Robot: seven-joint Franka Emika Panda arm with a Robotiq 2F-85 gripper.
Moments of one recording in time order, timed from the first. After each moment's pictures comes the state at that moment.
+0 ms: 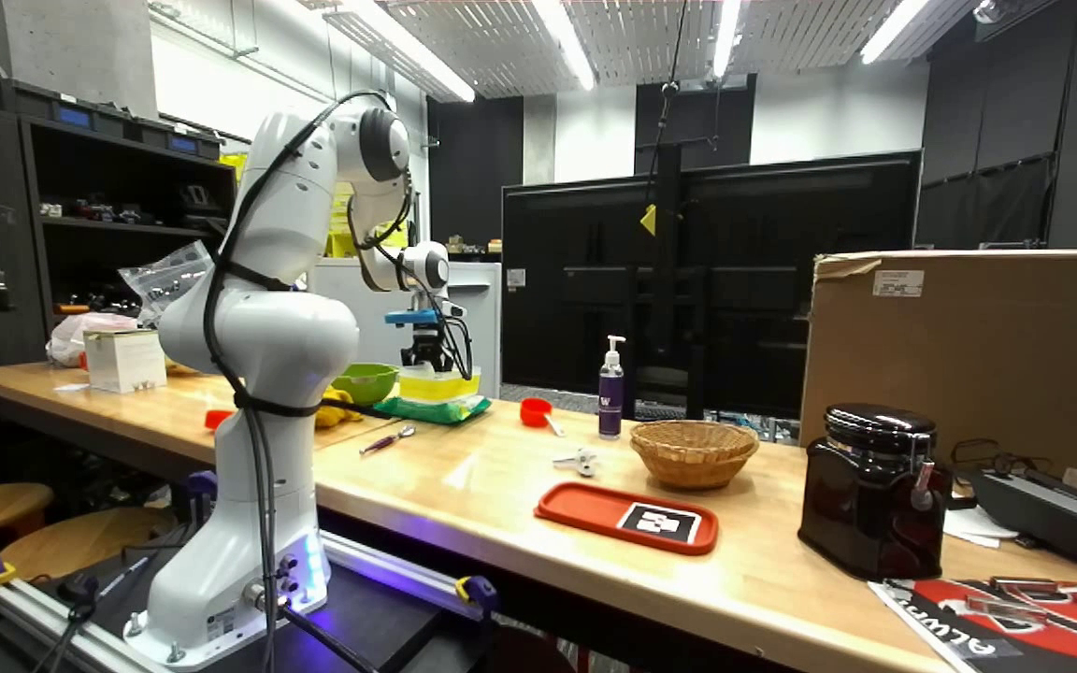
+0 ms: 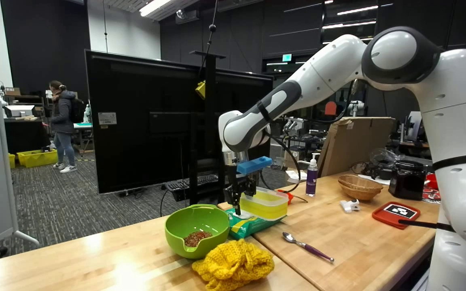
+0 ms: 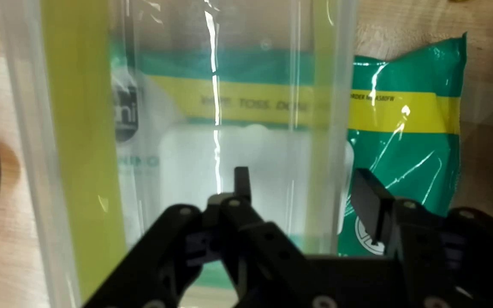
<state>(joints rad) 0.18 0.31 0.14 -1.94 -0.09 2.05 0.24</state>
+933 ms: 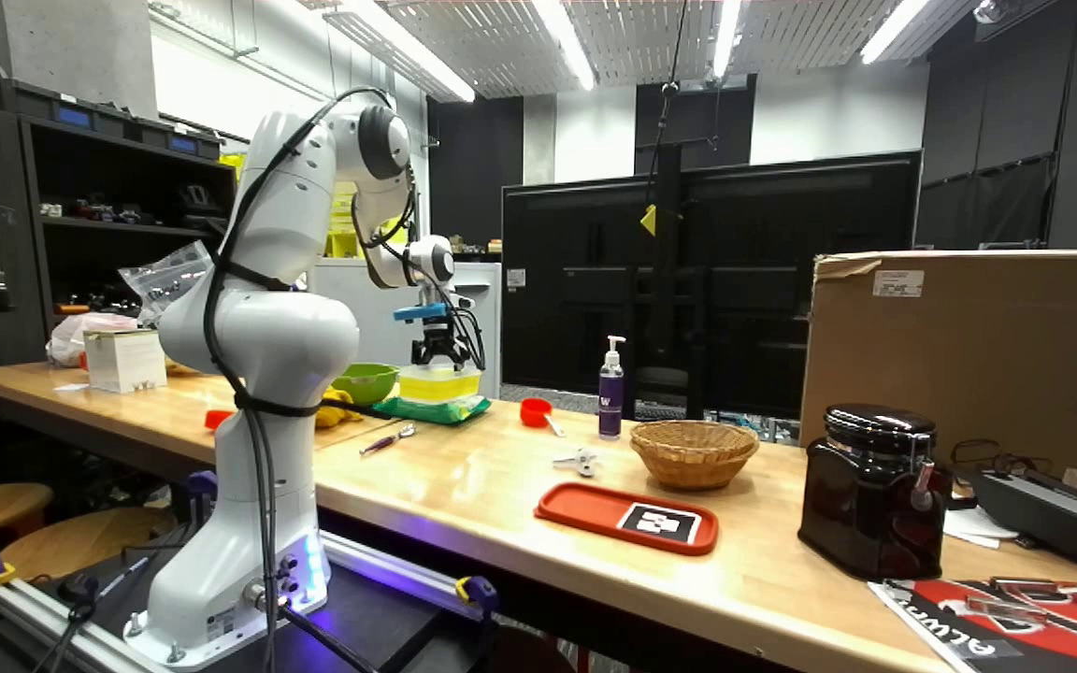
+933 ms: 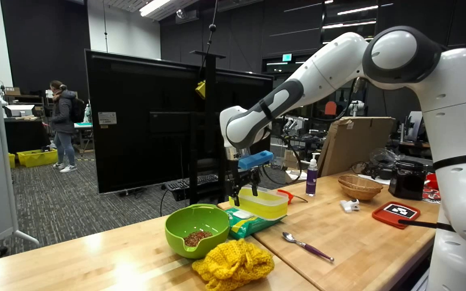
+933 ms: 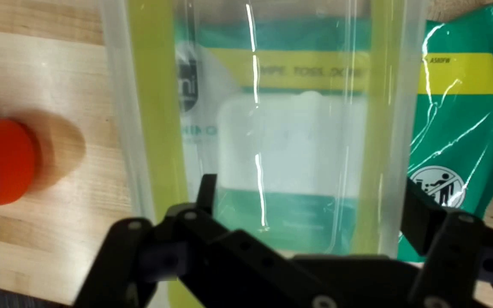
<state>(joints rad) 0.18 0.30 0.11 -1.92 -0.16 2.04 0.29</state>
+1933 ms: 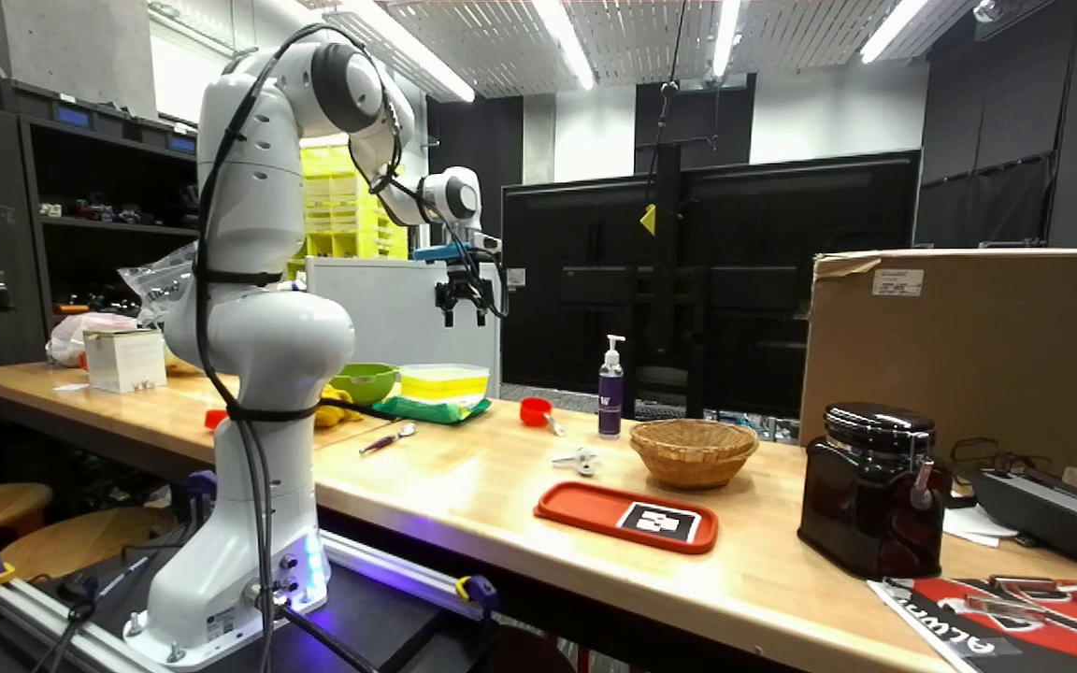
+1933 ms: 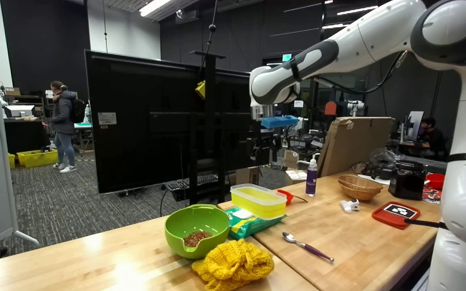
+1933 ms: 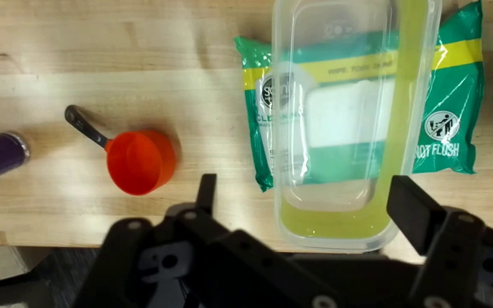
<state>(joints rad) 0.08 0.01 0.06 -1.96 -0.07 1.90 0.24</state>
